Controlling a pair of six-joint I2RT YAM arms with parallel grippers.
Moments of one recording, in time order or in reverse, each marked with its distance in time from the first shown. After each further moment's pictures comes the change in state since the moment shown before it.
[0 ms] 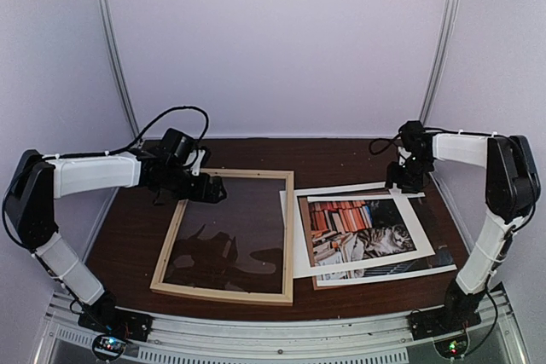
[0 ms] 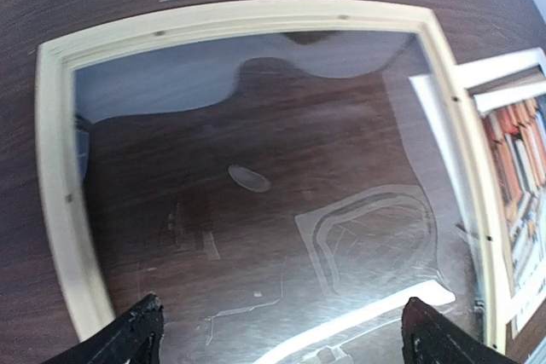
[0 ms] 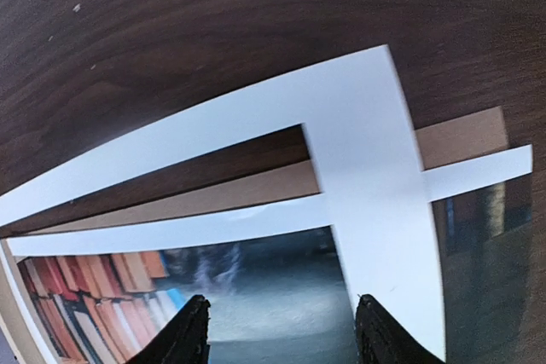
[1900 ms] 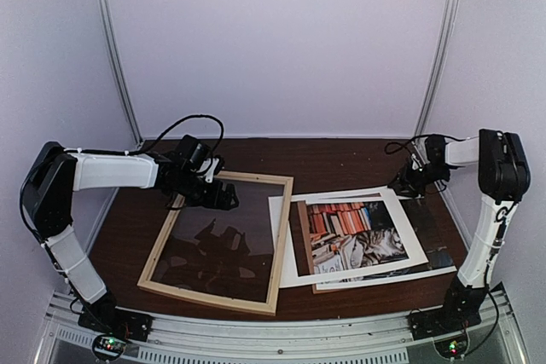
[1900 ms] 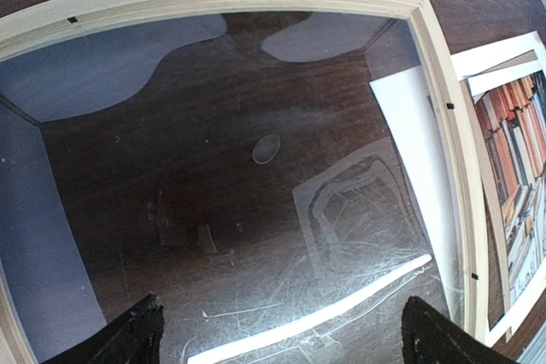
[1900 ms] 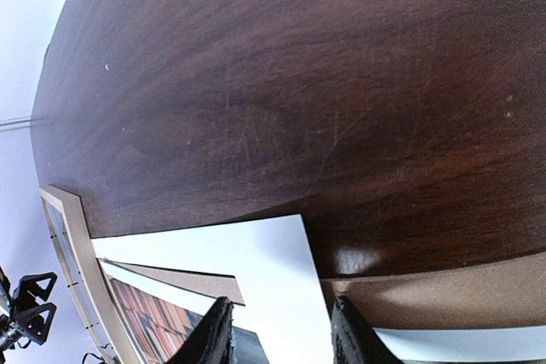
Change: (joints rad) left arm -0.058 0.126 0.046 0.033 0.054 -0.027; right arm -0.291 0.222 0.032 0.185 -0.575 -0.039
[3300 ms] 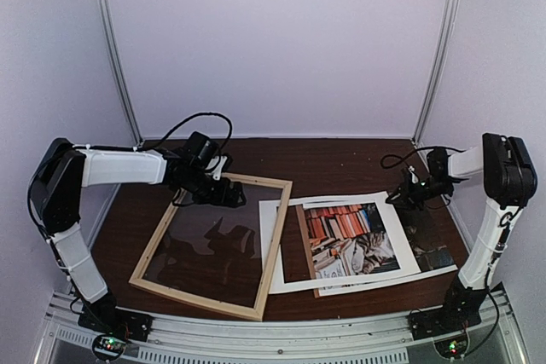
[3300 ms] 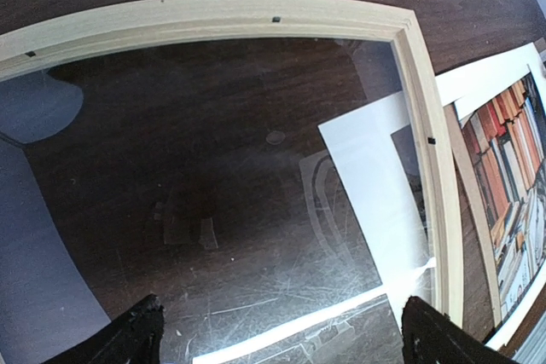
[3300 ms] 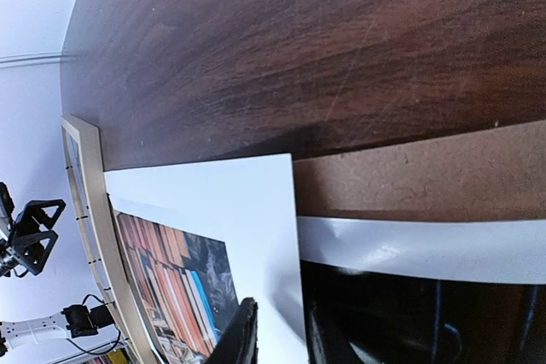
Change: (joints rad) left arm -0.026 0.057 0.077 -0.026 0.014 0.000; right arm -0.008 -0.077 -0.195 0.034 -0.169 -0.124
